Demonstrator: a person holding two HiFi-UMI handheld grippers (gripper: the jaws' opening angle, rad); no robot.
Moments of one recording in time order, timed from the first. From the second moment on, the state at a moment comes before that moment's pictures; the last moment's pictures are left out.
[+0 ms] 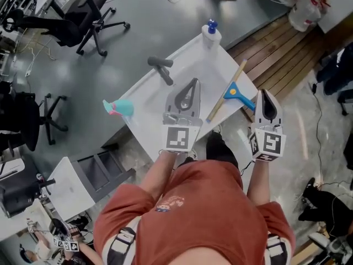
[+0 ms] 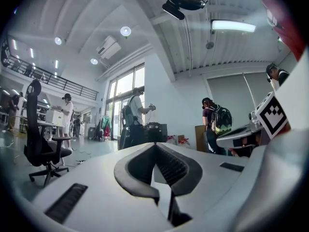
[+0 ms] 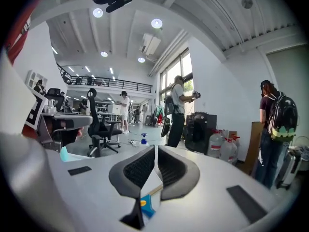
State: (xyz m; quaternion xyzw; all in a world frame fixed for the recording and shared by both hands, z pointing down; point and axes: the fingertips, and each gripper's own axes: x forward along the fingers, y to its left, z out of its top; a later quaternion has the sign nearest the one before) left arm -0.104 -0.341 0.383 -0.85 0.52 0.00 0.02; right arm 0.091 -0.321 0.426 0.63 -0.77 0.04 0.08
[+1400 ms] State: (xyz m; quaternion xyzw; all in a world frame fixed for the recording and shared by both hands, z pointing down) left arm -0.061 -0.408 0.512 -0.85 0.51 -0.10 -0.05; right arm 0.074 -0.364 0.680 0.35 -0.83 0.11 0.42
